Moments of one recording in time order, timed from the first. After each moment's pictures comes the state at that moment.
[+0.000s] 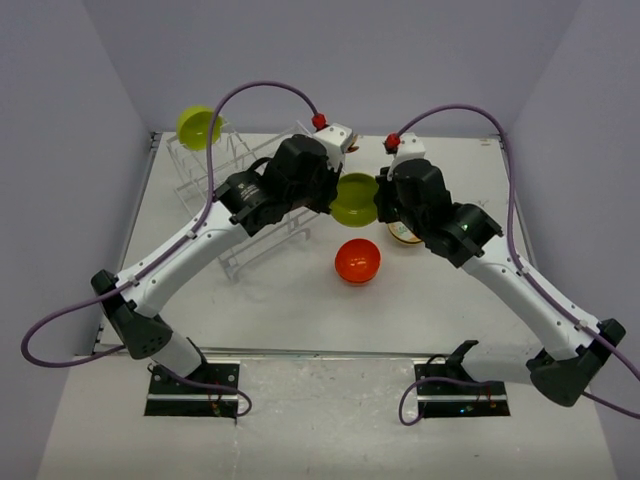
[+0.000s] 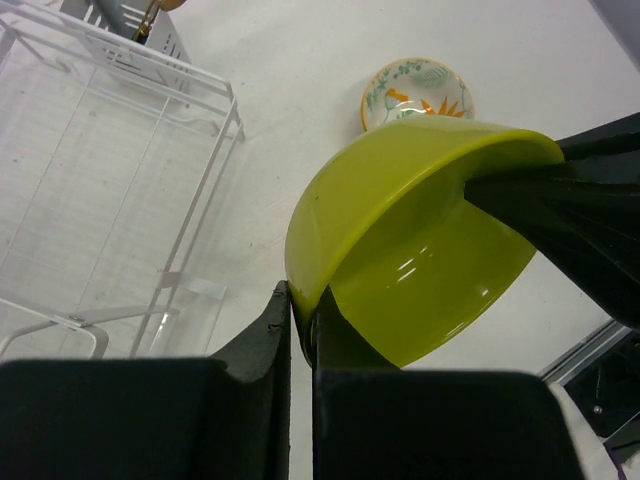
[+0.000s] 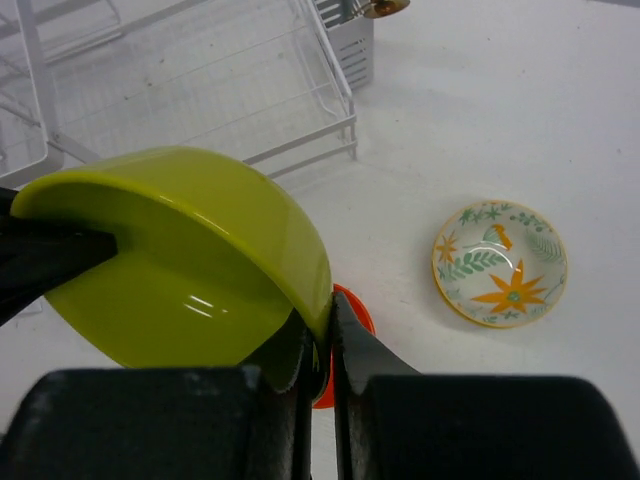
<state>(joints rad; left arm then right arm) -0.83 1.57 1.77 -0.77 -0.16 -0.22 0.72 1.24 1.40 -0.67 0.35 0.30</state>
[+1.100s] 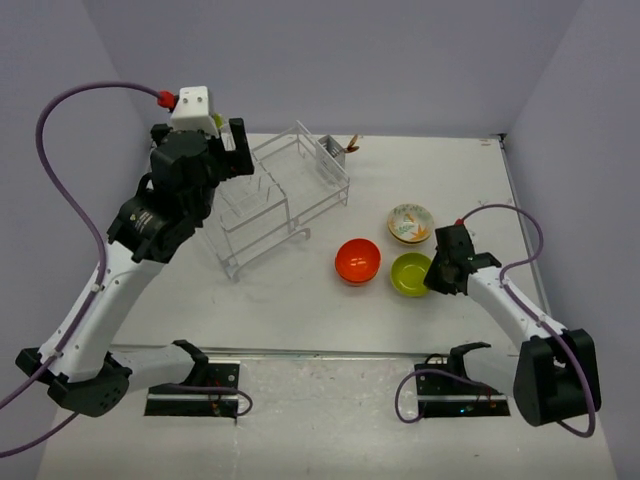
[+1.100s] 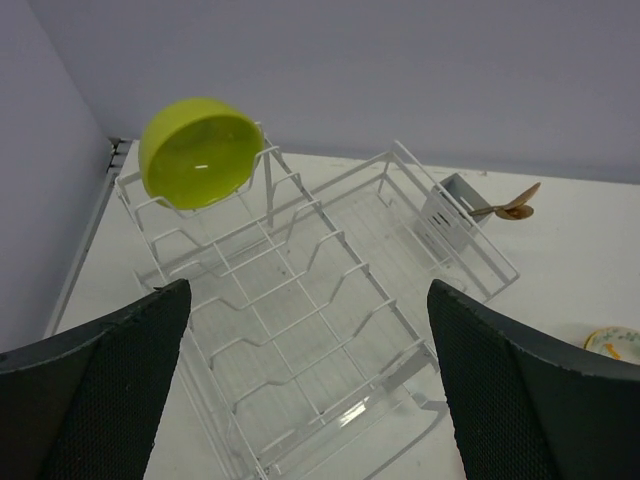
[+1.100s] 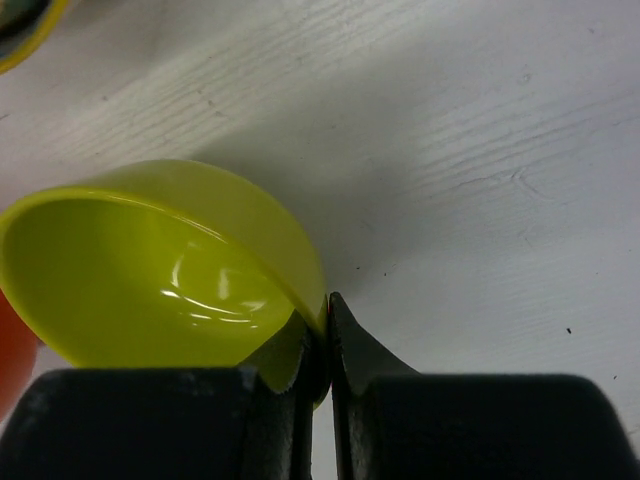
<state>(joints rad) -0.63 1.17 1.59 -0.62 -0.64 -0.20 0.21 1.12 0.62 -0.61 0.15 0.65</state>
